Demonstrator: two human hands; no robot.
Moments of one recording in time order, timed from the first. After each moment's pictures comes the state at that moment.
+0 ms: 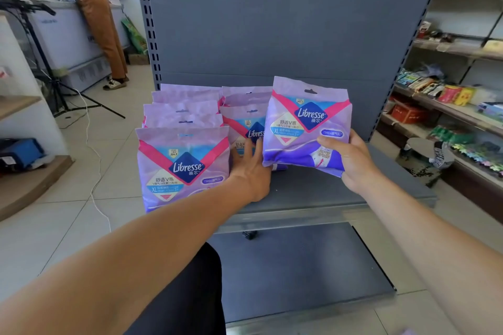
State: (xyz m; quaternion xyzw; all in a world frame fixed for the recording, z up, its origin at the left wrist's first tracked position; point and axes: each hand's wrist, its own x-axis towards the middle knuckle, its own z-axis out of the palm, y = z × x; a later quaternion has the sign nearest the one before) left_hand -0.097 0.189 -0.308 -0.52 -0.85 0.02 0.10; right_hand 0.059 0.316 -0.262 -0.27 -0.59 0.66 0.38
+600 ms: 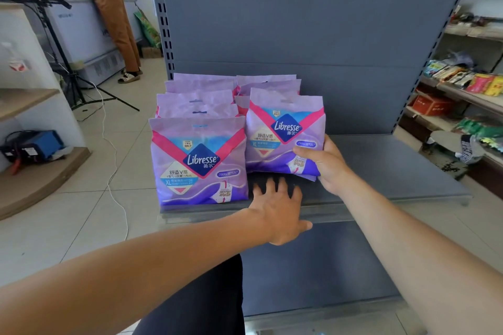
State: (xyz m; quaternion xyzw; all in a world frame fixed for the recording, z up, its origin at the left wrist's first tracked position) left_hand -0.043 0.145 -0.331 -0.56 -0.82 0.06 -0.06; right_hand -0.005 0.300 -0.315 -0.25 -0.62 0.69 0.29
